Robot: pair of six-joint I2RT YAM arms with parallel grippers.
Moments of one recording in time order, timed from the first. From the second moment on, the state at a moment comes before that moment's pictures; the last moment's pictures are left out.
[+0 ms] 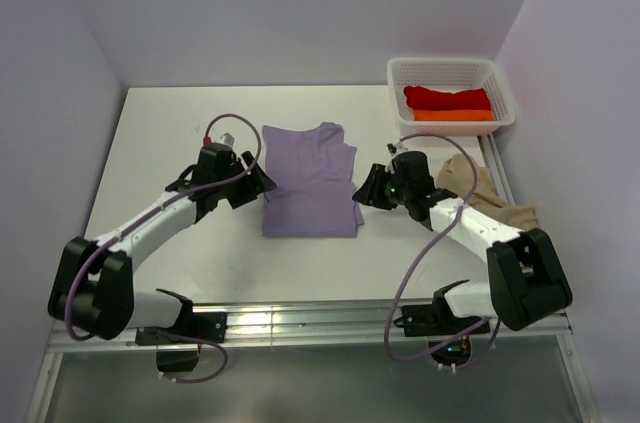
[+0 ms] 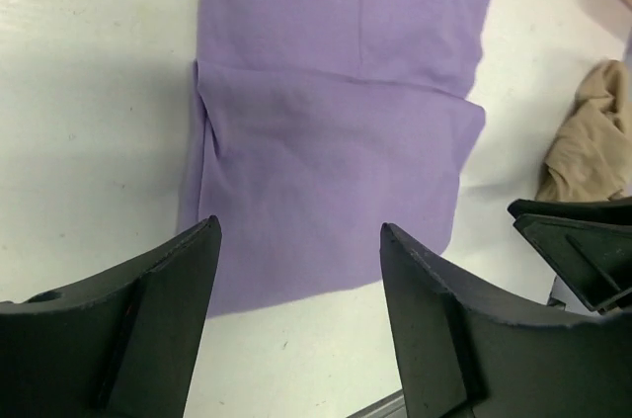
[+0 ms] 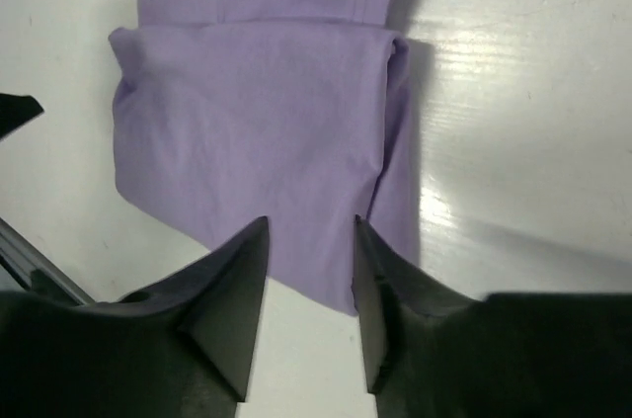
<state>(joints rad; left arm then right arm) -0.39 1.36 0.80 -0.20 0.15 -0.83 0.34 1.34 0.64 -0.01 -0.31 0.59</state>
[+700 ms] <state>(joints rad) -0.48 1.19 0.43 0.00 0.10 -0.83 0.48 1.22 0.39 0.15 -0.23 0.60</state>
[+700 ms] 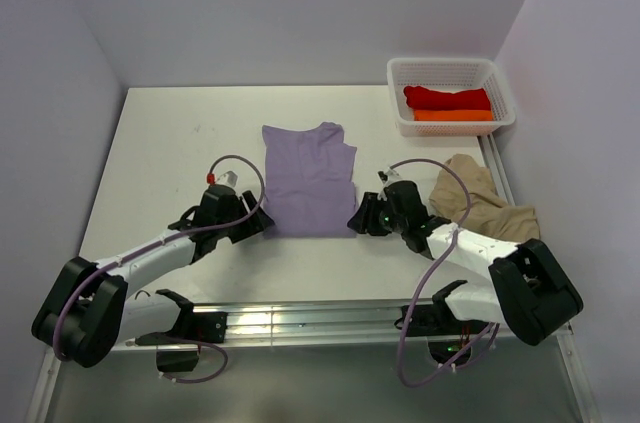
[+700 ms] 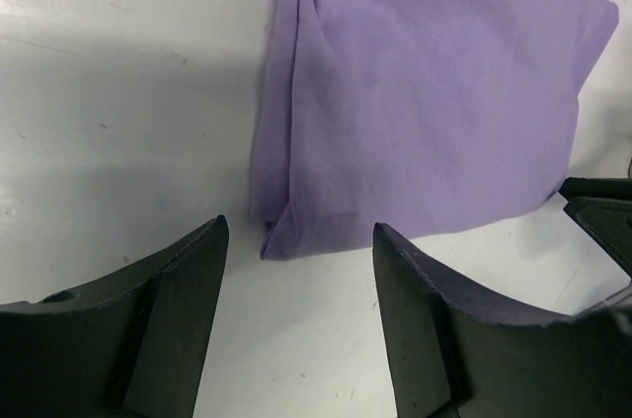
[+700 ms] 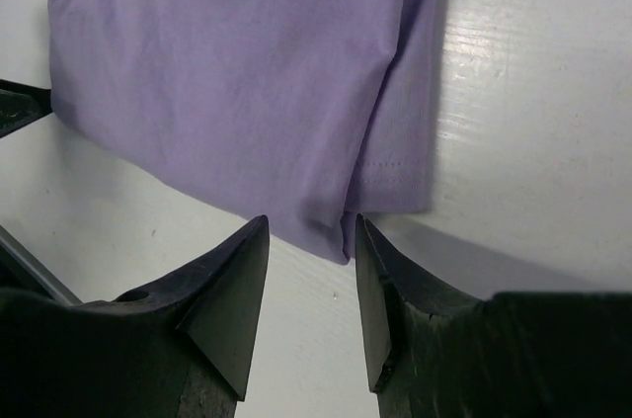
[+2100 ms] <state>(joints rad) -0.50 1.28 0.40 0.10 0.12 -0.80 0.55 1.32 0.37 0.20 -0.16 0.62</state>
